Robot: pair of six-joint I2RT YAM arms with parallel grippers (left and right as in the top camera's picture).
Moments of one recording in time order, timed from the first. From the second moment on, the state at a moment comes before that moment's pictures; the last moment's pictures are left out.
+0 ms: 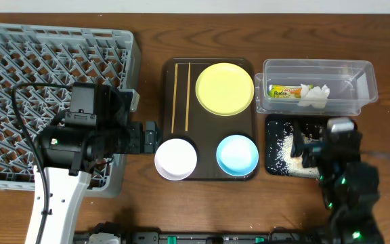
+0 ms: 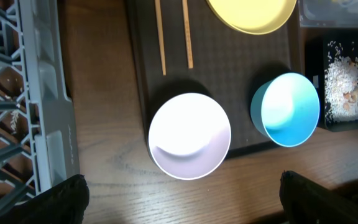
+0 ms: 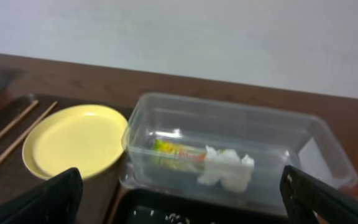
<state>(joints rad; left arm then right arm) -0.13 1.14 1.23 -1.22 0.29 -0.11 0.12 0.42 0.36 -0.16 0.02 -0.05</state>
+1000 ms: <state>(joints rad) -0.13 1.14 1.23 -1.22 0.29 -0.11 0.12 0.01 0.01 -0.07 0.02 -0.06</state>
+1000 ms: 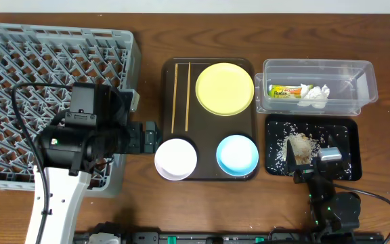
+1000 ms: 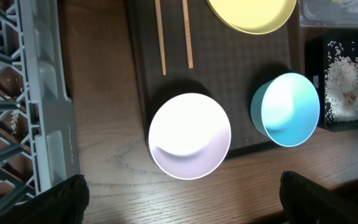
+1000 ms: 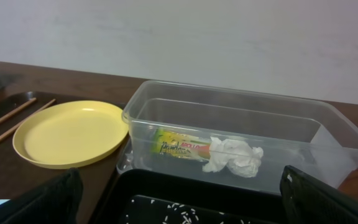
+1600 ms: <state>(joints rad) -0.13 1.15 1.22 -1.01 0.31 -0.15 0.12 0.01 0.01 -0.07 0.02 -0.06</state>
